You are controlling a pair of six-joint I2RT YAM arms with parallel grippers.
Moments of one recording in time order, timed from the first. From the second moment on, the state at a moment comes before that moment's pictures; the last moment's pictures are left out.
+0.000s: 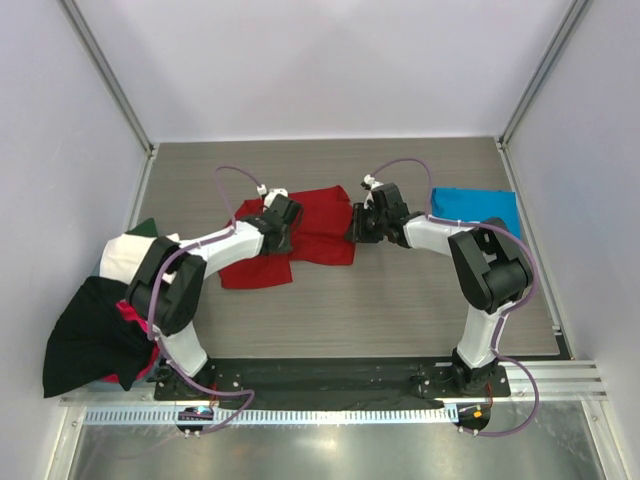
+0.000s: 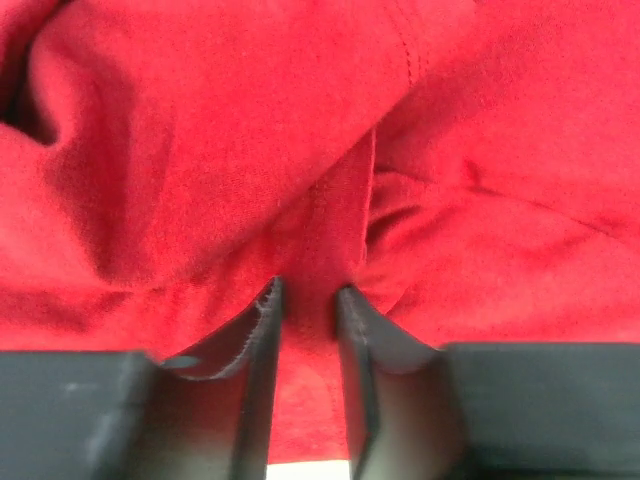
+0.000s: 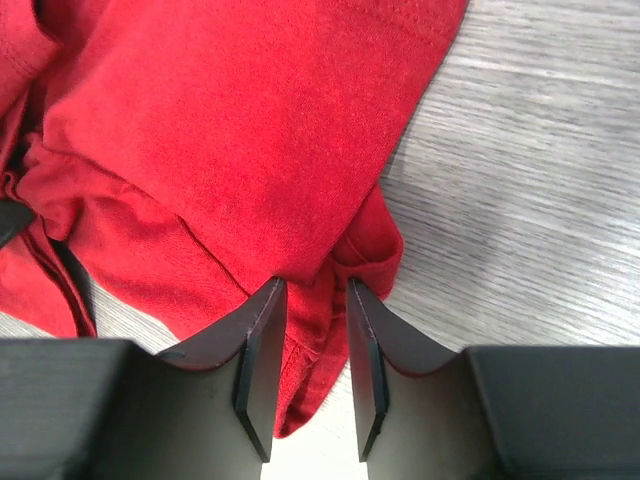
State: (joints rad) left arm -0.57 1.74 1.08 -0.36 -0.38 -0.50; right arm 0.44 1.85 1.05 0.03 -0.24 0.42
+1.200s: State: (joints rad) left arm -0.56 1.41 0.85 -0.27 -0.47 -0.55; right arm 0.43 1.84 0.95 0.21 -0.24 0.48
